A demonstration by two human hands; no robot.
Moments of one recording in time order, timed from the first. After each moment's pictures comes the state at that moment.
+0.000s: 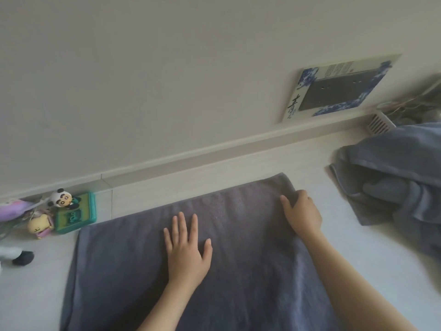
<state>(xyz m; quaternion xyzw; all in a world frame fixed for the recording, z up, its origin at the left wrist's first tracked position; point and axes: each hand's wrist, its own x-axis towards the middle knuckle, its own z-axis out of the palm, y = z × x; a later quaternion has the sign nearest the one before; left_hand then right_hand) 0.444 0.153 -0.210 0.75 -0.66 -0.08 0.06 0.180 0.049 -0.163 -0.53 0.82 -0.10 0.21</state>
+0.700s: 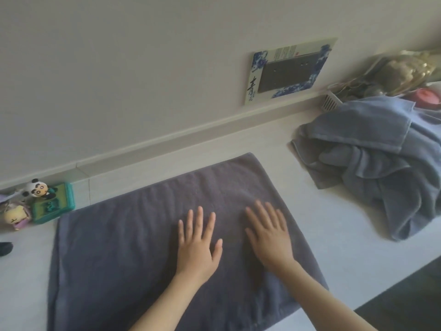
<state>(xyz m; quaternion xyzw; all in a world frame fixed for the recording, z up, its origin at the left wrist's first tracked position) 0.381 0.206 -0.200 0.64 -0.76 -0.08 0.03 0.176 0.192 -0.188 -0.74 0.67 -0.07 0.07</state>
